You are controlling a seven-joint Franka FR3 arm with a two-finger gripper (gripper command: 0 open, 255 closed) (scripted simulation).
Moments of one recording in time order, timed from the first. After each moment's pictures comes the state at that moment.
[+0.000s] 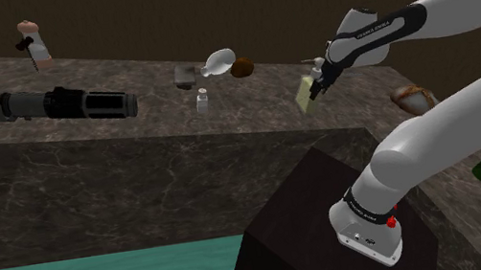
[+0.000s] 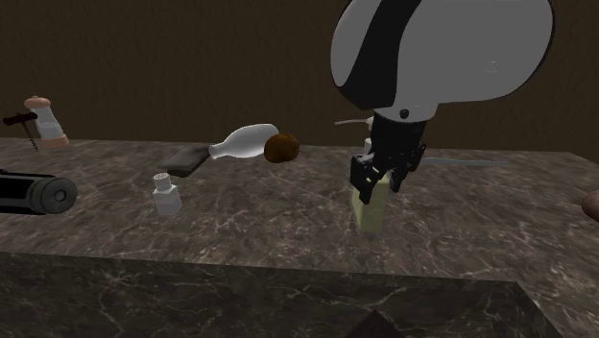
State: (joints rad) arm -0.19 -0.36 -0.62 -2.65 -0.31 2.52 -0.36
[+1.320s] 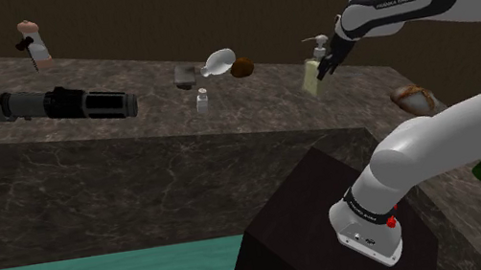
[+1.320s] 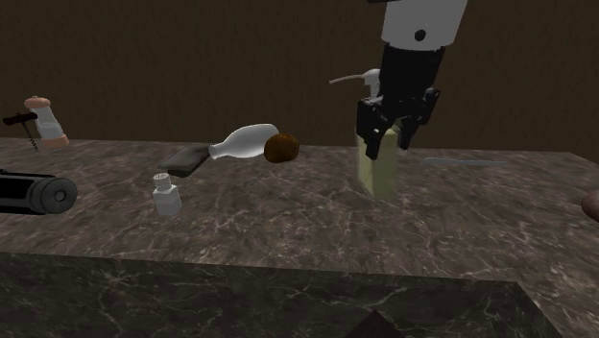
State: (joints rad) arm -0.21 -0.51 -0.54 -2.51 -0.31 2.24 -0.35
